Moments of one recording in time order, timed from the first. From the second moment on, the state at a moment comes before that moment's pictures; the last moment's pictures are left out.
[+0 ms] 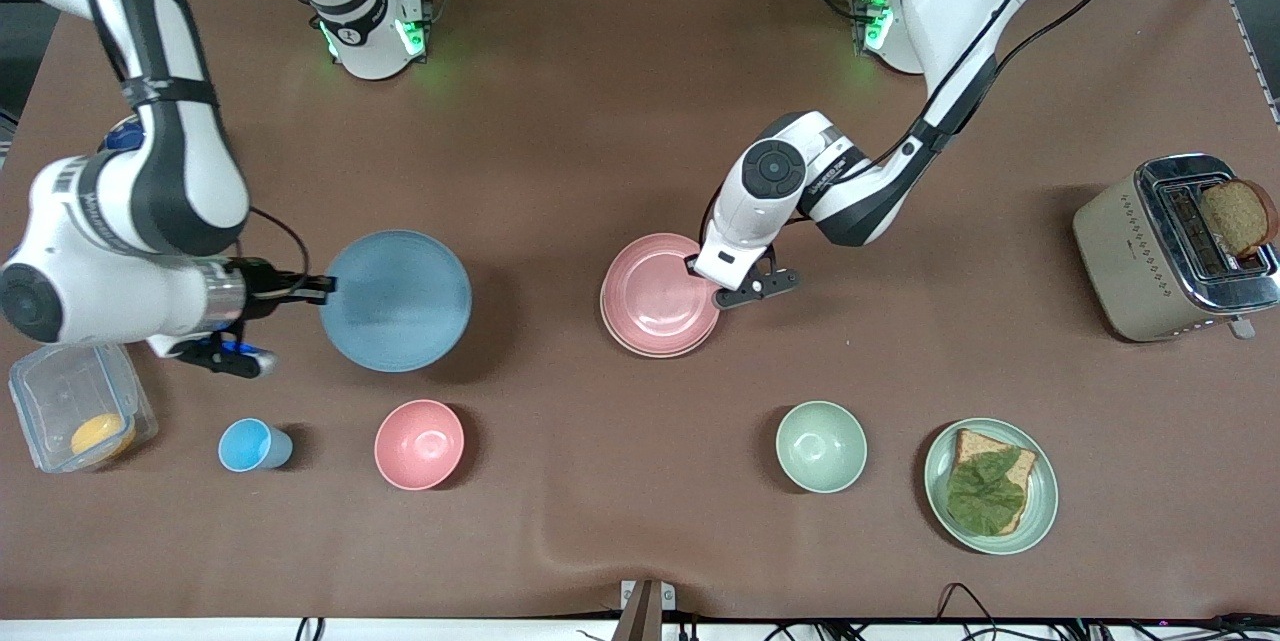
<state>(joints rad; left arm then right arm) -0.17 0.59 -0.55 -1.87 0.31 2.43 -1.19 0.13 0.42 -0.05 -1.58 0.29 1.65 0.27</state>
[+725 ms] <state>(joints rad) 0.16 0.25 -0.54 -1.72 0.29 2.08 -0.84 0.30 0.43 -0.05 -1.60 0.41 1.81 0.64</state>
